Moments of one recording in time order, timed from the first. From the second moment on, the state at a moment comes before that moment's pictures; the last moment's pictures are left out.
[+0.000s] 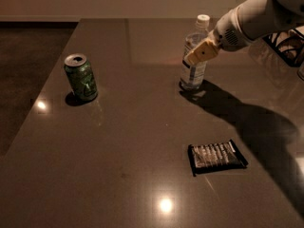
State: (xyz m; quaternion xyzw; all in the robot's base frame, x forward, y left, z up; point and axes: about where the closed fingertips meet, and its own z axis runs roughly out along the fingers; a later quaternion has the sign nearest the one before) arm 0.624 -0.147 0.940 -0.41 0.83 0.11 0.37
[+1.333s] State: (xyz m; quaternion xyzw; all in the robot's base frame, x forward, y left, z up) arm 0.500 -0.104 0.938 -0.60 0.79 0.07 0.11
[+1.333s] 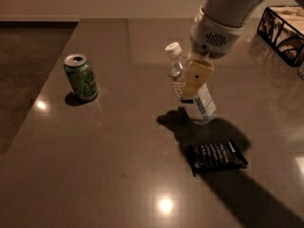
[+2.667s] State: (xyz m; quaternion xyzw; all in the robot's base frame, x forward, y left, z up) arm 0.481 -0.053 0.881 -0.72 0.70 0.02 -0.03
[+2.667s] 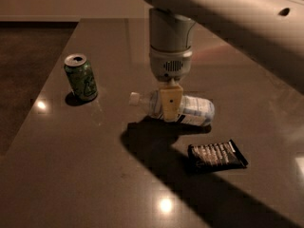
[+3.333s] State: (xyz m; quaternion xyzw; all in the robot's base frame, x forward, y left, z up) arm 0.467 -0.065 0.861 -0.71 0.70 0.04 -0.05
